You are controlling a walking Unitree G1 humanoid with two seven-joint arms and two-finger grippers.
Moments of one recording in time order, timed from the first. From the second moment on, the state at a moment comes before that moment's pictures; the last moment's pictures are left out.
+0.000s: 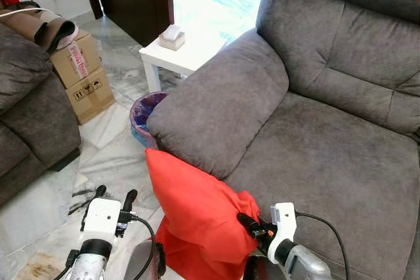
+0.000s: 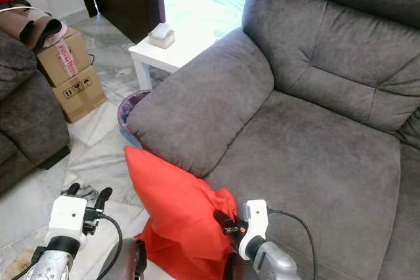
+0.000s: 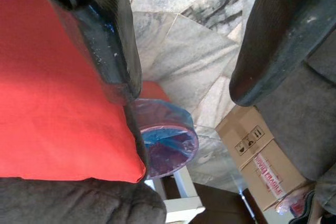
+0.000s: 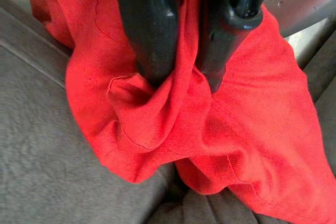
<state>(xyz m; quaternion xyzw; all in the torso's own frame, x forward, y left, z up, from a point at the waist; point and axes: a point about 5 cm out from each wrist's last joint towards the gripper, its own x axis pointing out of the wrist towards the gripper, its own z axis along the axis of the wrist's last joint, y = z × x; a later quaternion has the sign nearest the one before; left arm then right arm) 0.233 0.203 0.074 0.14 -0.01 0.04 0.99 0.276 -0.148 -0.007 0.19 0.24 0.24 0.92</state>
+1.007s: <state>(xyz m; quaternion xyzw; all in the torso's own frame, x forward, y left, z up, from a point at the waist) 0.264 0.189 0.070 0.12 -0.01 0.00 0.99 0.266 -0.159 -0.014 0.15 0.23 0.21 0.94</state>
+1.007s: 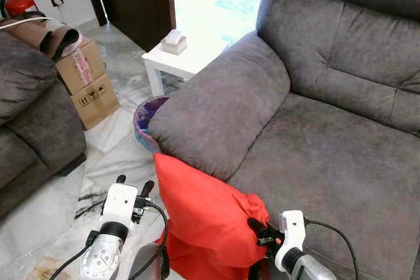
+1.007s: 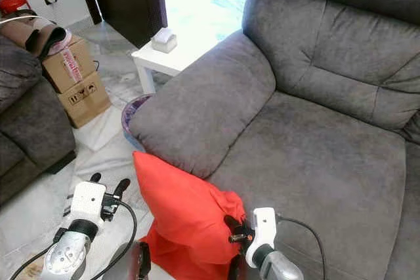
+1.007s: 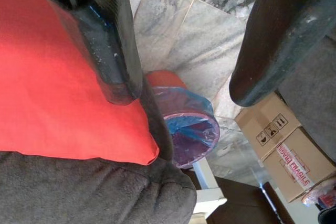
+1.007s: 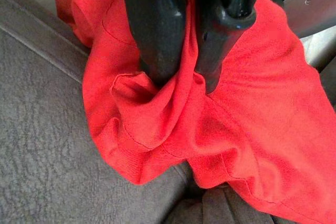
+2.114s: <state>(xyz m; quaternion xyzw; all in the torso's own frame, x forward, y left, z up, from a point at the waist) 0.265 0.182 0.068 0.11 -0.01 -0.06 0.99 0.256 -0.161 -0.004 0.16 0.21 0.28 0.92</state>
